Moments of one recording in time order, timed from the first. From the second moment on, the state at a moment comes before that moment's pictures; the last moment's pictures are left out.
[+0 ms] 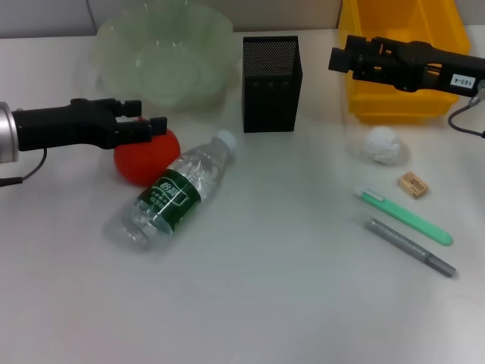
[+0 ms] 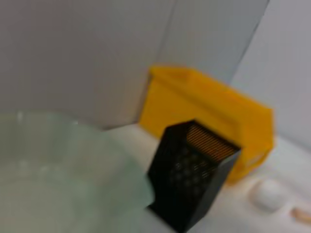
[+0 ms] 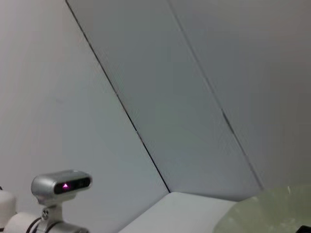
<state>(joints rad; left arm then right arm) -0.68 -2.02 0.33 0.57 2.31 1.51 -1.54 0.63 2.03 -0.58 -0.60 -1.84 -1.59 1.63</state>
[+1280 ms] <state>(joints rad) -0.66 -2.06 0.47 0.57 2.28 1.25 -1.52 0.63 2.05 -0.58 -0.60 -1.84 -1.60 1.60</state>
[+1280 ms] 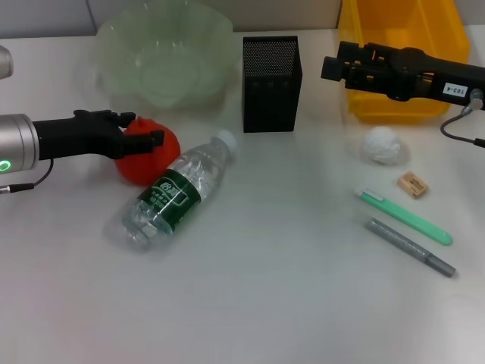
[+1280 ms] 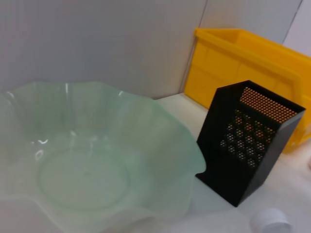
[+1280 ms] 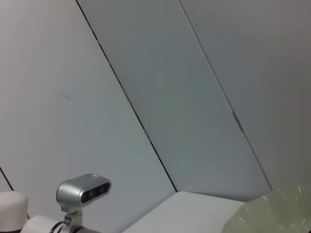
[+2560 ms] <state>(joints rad) -0.69 -2.06 0.52 0.66 1.87 1.14 -1.47 0.59 2.06 -0.57 -0.60 -1.82 -1.59 1.59</state>
